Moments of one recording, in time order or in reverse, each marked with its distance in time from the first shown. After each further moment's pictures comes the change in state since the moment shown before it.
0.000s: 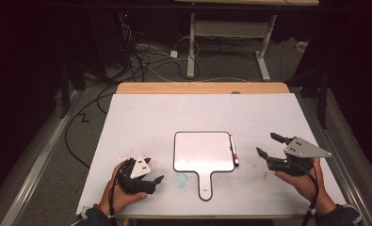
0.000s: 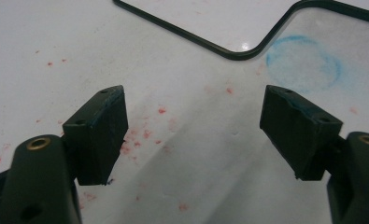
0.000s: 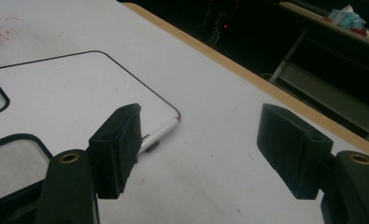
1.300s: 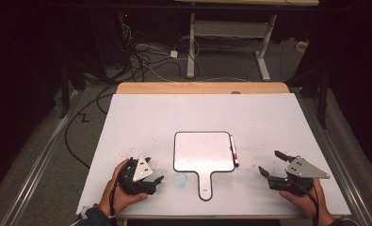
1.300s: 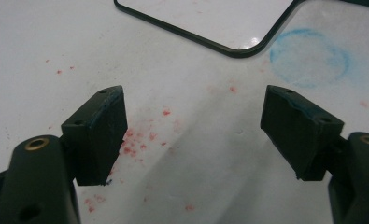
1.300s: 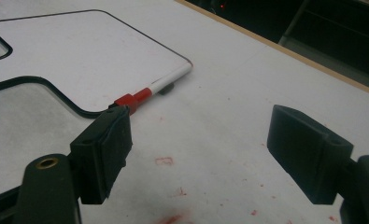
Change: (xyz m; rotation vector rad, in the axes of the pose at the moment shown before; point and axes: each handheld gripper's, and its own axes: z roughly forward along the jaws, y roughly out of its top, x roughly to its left) left arm -0.005 0.001 -0.001 0.009 0.044 0.062; right arm 0.022 -0.053 -0.009 0.048 -0.024 0.054
